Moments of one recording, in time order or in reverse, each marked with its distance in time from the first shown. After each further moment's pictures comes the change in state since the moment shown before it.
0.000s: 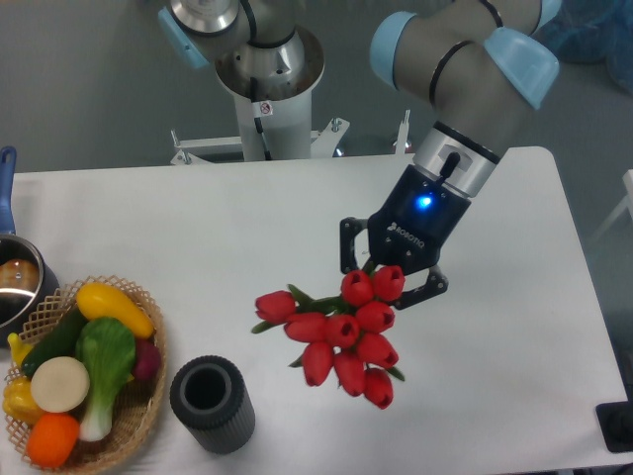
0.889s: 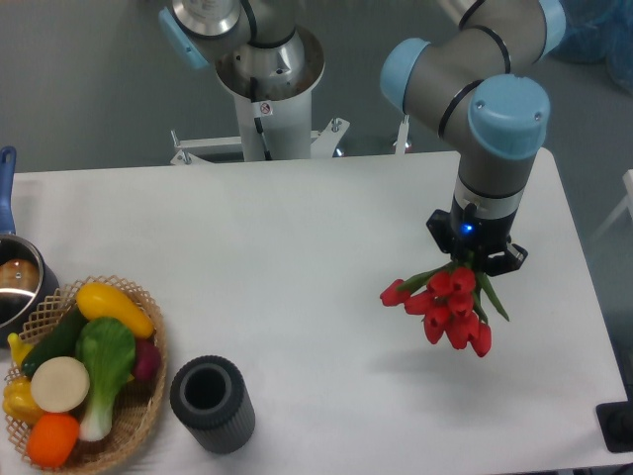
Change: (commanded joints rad) arm 0.046 0.021 -0.018 -0.253 0.821 0.353
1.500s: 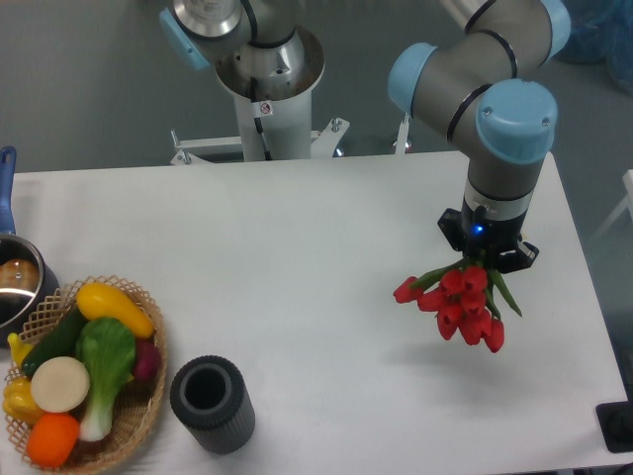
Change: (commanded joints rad) arm 0.000 -0.052 0.005 -0.006 0.272 0.024
